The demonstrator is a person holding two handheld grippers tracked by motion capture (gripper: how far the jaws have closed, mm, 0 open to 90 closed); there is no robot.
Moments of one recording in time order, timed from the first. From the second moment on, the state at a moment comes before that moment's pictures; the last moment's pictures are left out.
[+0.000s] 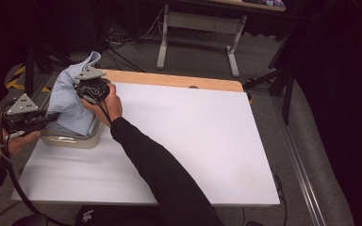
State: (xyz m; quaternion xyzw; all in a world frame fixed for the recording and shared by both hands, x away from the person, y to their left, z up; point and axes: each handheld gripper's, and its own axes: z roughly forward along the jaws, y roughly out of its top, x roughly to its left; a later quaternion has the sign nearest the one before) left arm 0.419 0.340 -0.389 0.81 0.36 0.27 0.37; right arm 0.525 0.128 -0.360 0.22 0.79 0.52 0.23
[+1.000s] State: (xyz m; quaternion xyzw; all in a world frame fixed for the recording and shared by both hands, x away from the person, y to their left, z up) left arm 0.418 0.331 -0.409 0.79 0.38 0.29 0.38; right arm 0.523 0.123 -0.401 0.25 0.81 0.49 0.19
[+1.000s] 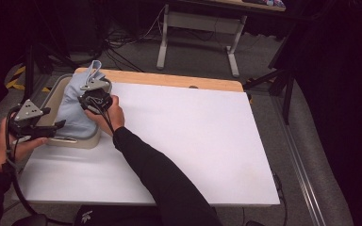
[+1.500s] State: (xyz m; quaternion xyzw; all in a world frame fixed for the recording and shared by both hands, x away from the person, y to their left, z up) left arm 0.421 0.310 -0.397 0.78 0.36 0.32 0.40; right arm 0.511 0.091 -0.401 0.26 0.80 0.50 0.20
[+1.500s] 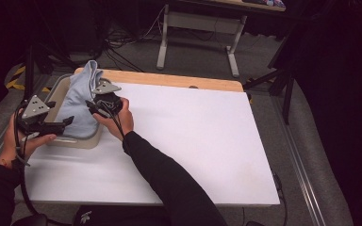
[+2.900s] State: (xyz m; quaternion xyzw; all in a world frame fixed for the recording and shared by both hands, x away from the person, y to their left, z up) left arm 0.458 0.265 -0.360 0.78 0.34 0.33 0.41; right arm 0.443 -0.044 -0.358 0.20 0.77 0.52 0.31
